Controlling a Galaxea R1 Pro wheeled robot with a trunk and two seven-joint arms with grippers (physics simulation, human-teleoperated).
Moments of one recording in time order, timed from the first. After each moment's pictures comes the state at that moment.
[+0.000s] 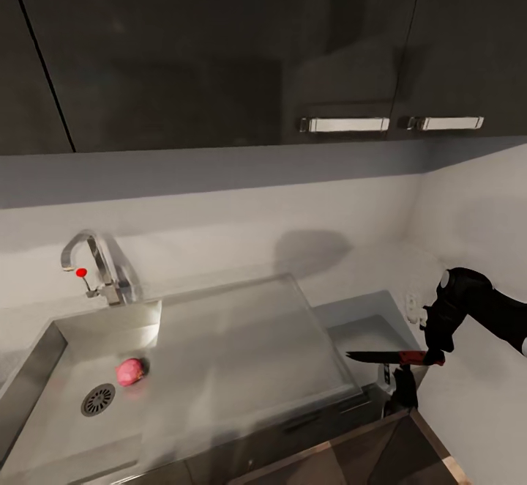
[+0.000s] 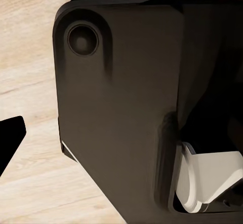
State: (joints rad) left arm 0.02 -0.05 0.01 -0.14 0.01 -0.02 0.00; right arm -1.08 -0.64 0.89 -0.79 0.40 0.46 1.30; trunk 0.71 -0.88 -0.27
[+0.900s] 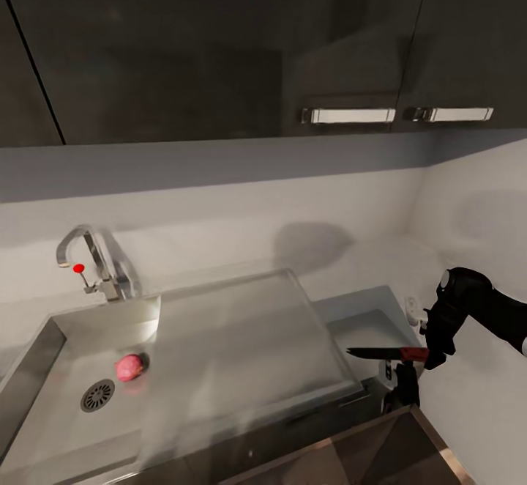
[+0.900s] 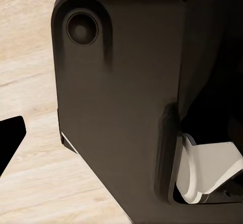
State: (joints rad) left arm 0.02 -0.05 0.01 -0.14 0.01 -0.02 0.00; right arm -1.08 -0.64 0.89 -0.79 0.40 0.46 1.35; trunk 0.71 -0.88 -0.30
